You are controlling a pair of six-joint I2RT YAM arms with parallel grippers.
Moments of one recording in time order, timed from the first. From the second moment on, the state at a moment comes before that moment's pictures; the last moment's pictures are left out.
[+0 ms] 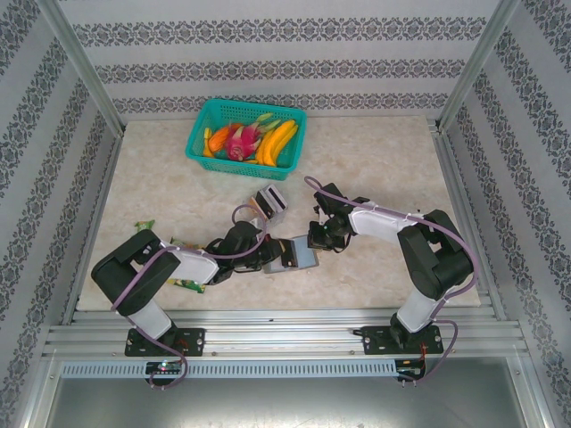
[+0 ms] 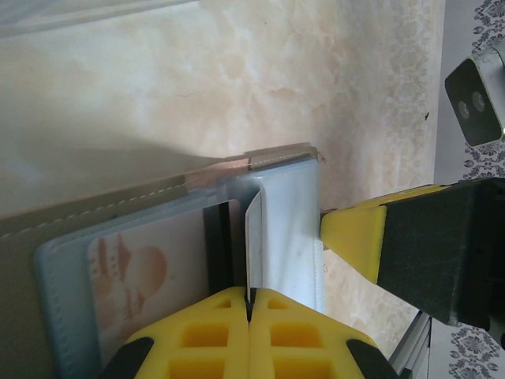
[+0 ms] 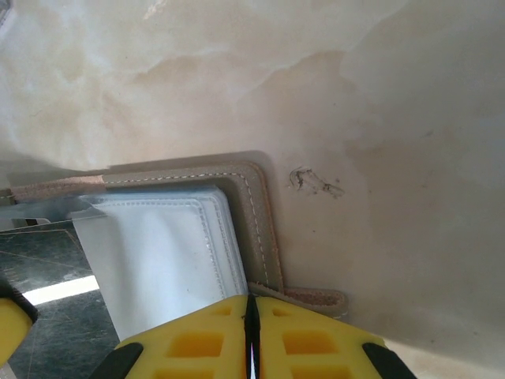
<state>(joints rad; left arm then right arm) -0.71 1.65 0.51 0.53 0.24 -1.13 0.53 1.71 0.95 -0.53 -0.31 0.60</state>
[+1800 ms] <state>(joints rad) -0.76 1.72 0.75 0.17 0.28 -1.02 0.53 1.71 0.95 -0.53 -0.32 0.60</state>
